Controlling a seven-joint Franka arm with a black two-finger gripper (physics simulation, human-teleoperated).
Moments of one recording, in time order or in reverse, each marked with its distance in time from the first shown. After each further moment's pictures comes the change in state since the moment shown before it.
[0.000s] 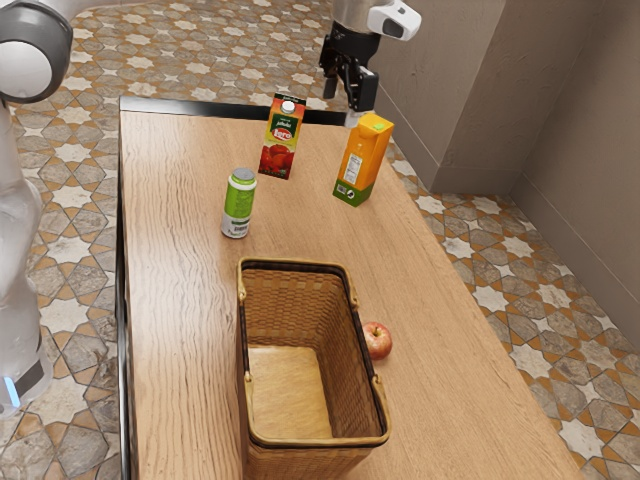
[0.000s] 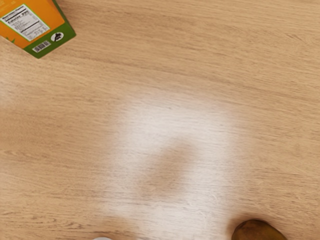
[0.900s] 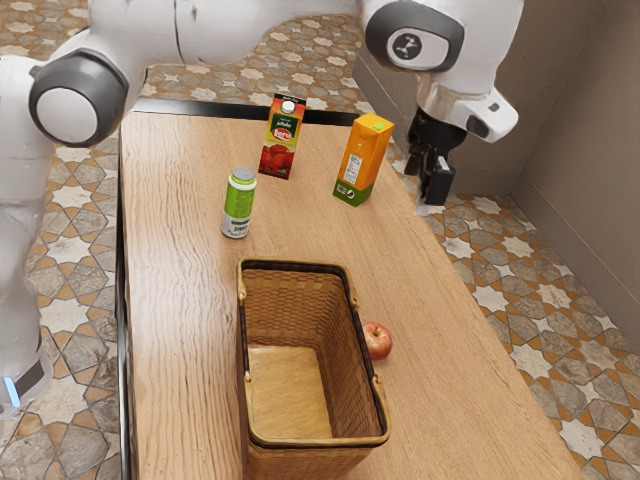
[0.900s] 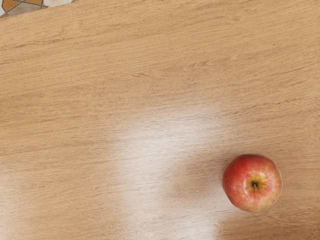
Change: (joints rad) arm -0.062 0.311 -0.310 0.293 0.095 -0.010 -0.009
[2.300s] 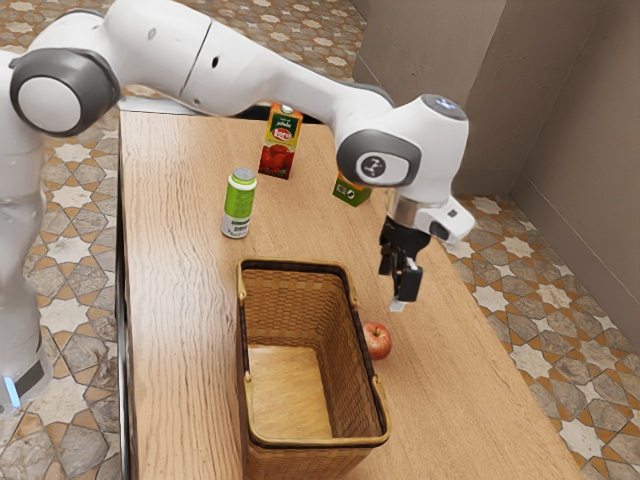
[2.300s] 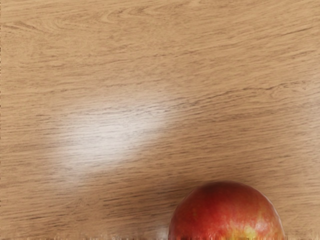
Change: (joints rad) arm -0.022 -0.108 0.083 -0.588 -0.192 0.500 0.006
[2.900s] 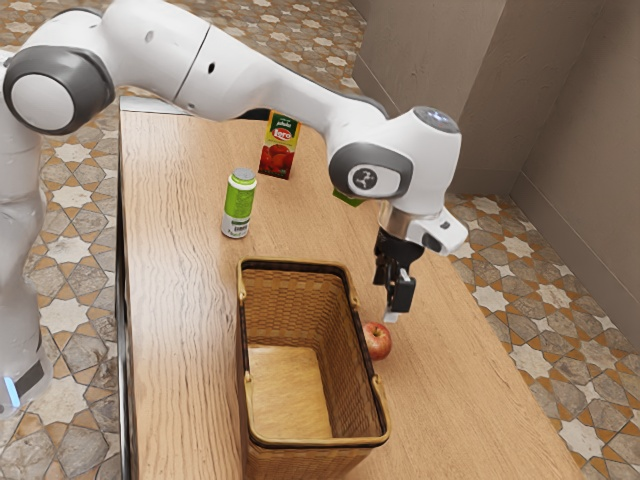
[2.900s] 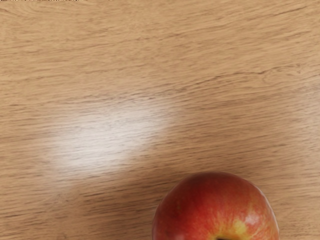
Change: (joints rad) arm -0.010 -0.004 -0.011 -0.042 0.001 0.045 0.000
